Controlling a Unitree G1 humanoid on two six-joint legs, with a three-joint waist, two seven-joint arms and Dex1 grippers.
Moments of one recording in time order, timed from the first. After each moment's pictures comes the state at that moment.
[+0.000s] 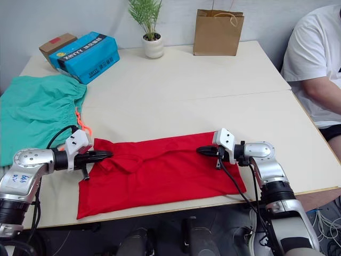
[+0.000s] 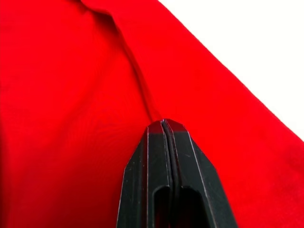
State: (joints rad) left arm -0.29 0.87 0.06 0.13 -0.25 0.25 -1.07; right arm -0.56 -0.54 0.11 0.47 0.18 -0.08 1.23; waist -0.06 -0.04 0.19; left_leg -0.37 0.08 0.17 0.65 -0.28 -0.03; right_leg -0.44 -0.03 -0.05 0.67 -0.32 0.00
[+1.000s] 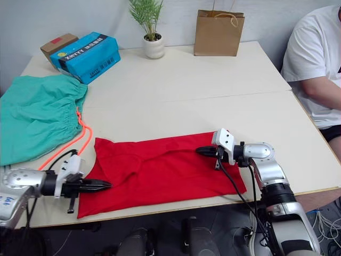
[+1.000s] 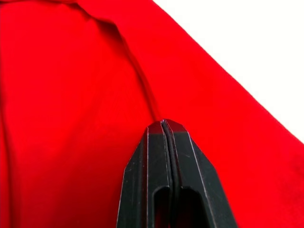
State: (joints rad) left arm -0.01 0.94 0.16 -0.04 -0.37 0.26 -1.24; right arm -0.53 -0.54 0.11 0.40 0.20 -0.04 1.21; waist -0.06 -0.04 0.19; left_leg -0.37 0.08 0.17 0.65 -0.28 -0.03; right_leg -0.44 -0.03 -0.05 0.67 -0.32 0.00
